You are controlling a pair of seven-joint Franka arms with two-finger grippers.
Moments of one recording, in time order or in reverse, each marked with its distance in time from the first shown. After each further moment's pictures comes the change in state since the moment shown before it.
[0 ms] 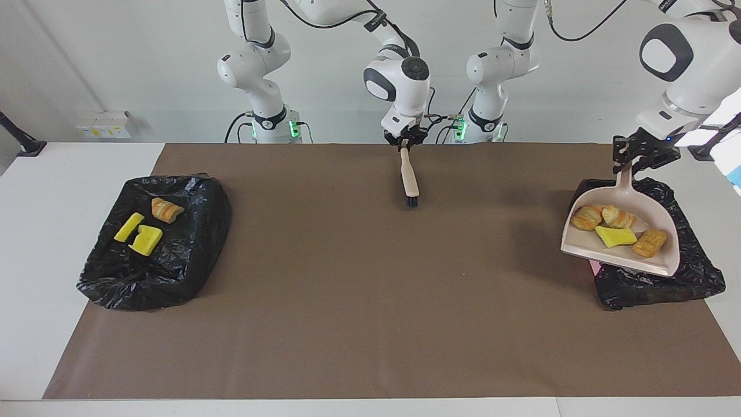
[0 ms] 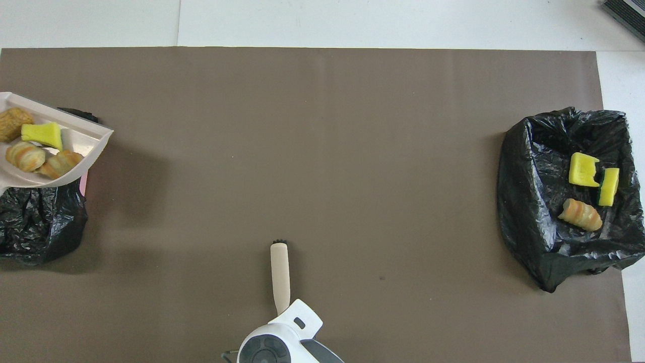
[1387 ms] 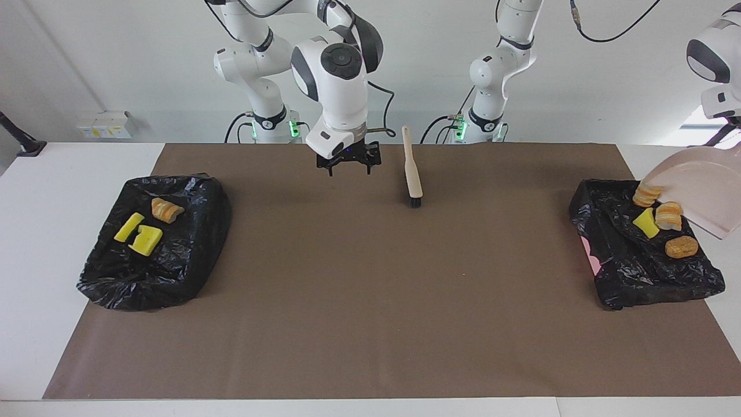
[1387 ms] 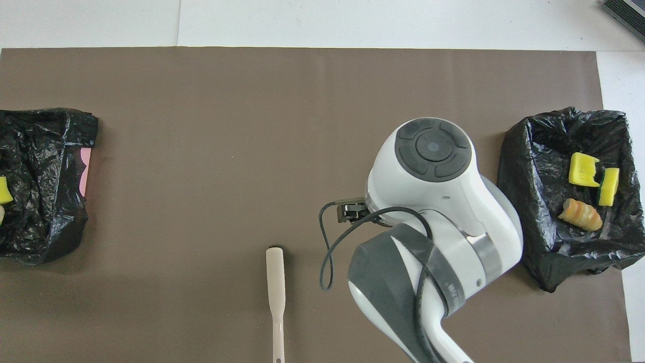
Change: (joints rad) left arm 0.178 0.086 -0.014 0.084 0.746 0.203 0.717; right arm -0.527 -0.008 -0.024 0.464 -0.153 -0.510 -0.460
